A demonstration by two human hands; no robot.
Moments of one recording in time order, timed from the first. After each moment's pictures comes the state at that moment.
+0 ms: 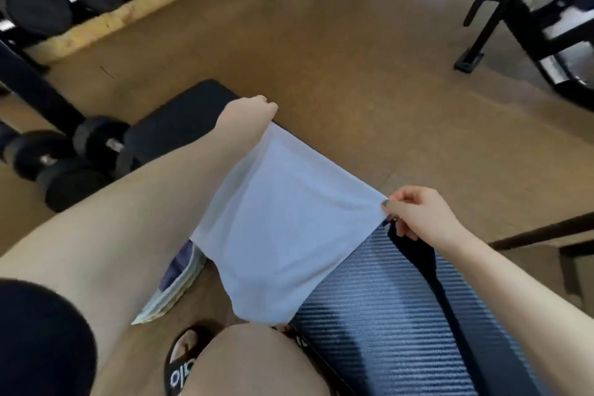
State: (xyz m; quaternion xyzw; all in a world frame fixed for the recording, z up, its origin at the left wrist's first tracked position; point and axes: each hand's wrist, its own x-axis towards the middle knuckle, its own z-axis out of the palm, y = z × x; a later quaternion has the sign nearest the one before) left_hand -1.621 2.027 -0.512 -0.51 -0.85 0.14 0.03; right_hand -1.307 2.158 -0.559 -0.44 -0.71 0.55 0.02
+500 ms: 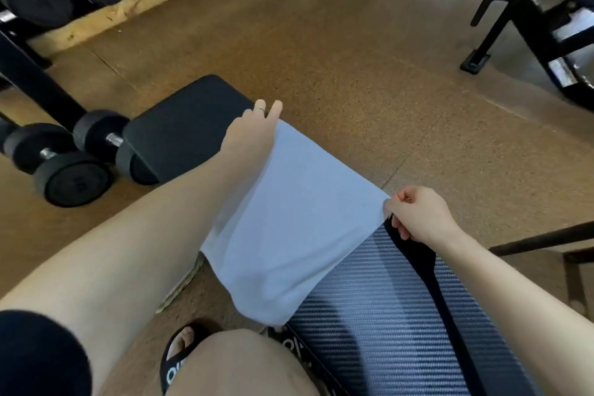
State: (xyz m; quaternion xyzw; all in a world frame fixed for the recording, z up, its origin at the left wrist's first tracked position) left_hand -1.602 2.026 -0.550 -0.42 -0.90 0.08 0.03; right_hand -1.321 2.164 -0.565 -0.48 -0.76 0.44 -0.01
